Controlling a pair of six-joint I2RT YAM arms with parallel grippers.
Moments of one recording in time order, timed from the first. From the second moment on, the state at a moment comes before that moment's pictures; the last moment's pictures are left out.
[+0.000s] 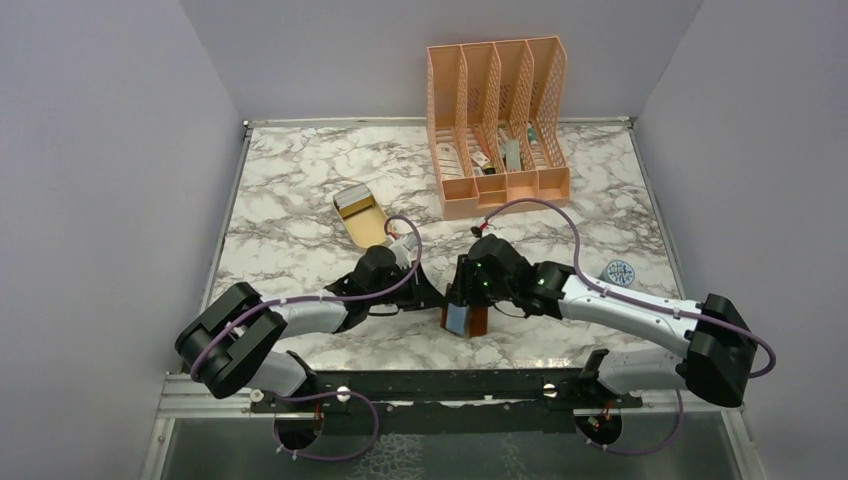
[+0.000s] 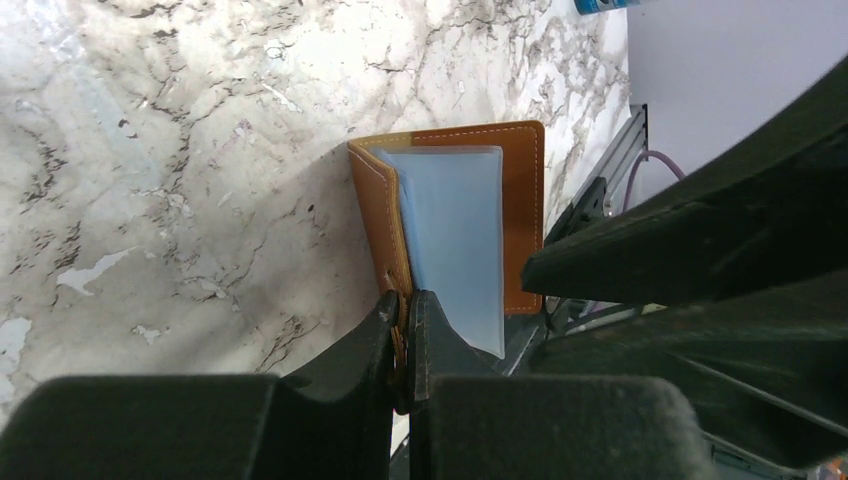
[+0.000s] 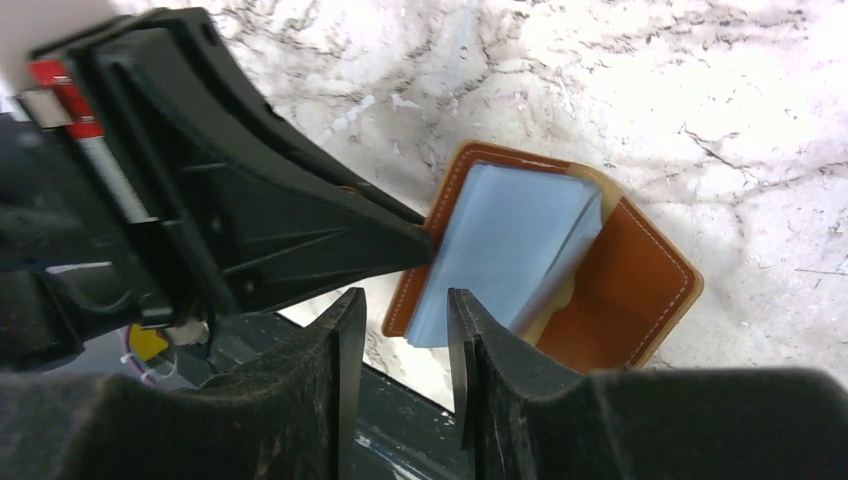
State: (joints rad) left arm -0.75 1.40 0.41 0.48 0.42 -0.91; right arm 0.97 1.24 0.81 -0.36 0.09 0.81
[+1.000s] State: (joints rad) left arm -0.75 1.36 0.37 0.48 0.37 -0.94; right arm 0.97 1.36 0.76 -0.29 0.05 0.85
